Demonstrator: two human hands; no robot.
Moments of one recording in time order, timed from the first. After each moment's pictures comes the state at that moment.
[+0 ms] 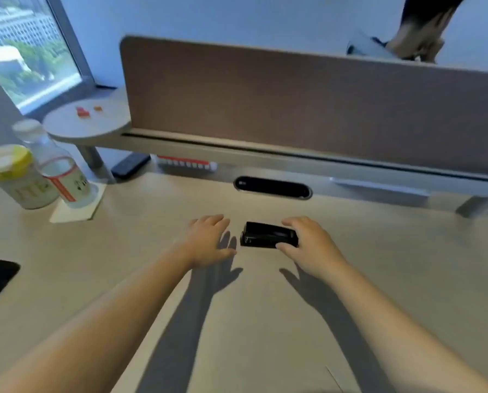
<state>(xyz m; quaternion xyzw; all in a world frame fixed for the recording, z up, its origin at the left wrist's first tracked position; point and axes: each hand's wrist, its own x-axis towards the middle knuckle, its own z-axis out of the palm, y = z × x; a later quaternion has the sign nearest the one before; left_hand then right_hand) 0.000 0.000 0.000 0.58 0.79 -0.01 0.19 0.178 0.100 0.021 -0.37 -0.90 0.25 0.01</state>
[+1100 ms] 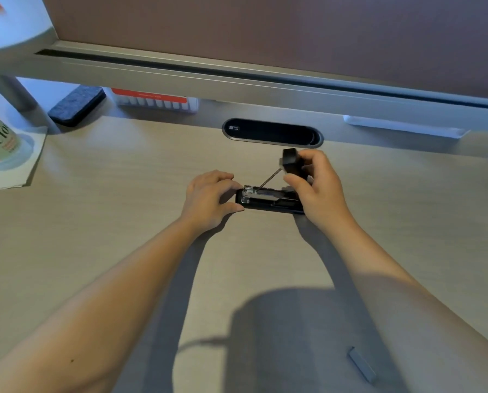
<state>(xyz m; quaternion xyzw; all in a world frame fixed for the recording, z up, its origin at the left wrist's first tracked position) -0.023 0.052 -0.096 0.55 0.77 0.25 0.18 0.141 0.129 -0.025 -0.39 -0.76 0.43 0.28</state>
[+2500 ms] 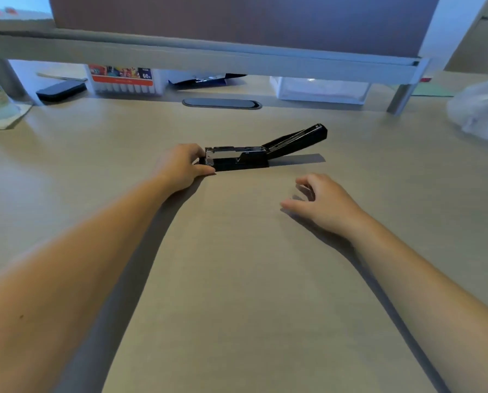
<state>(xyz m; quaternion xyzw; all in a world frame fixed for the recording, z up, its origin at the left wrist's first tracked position) 0.085 -0.047 -0.100 0.53 0.78 0.30 0.13 0.327 -0.007 -0.094 -0.45 -0.84 0.25 0.18</state>
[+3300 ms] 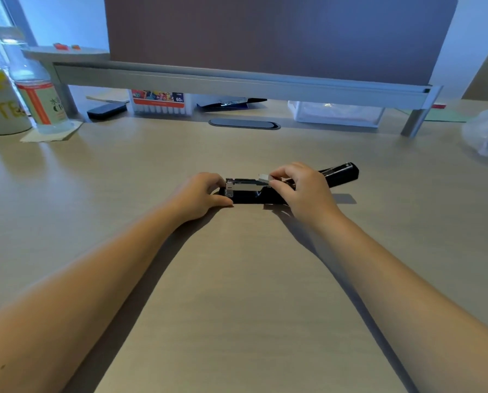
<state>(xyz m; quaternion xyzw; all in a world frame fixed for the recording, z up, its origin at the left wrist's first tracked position) 0.104 -0.105 -0.093 0.56 0.77 0.27 0.14 0.276 -0.038 -0.074 -0.32 -0.87 0.18 0.33</state>
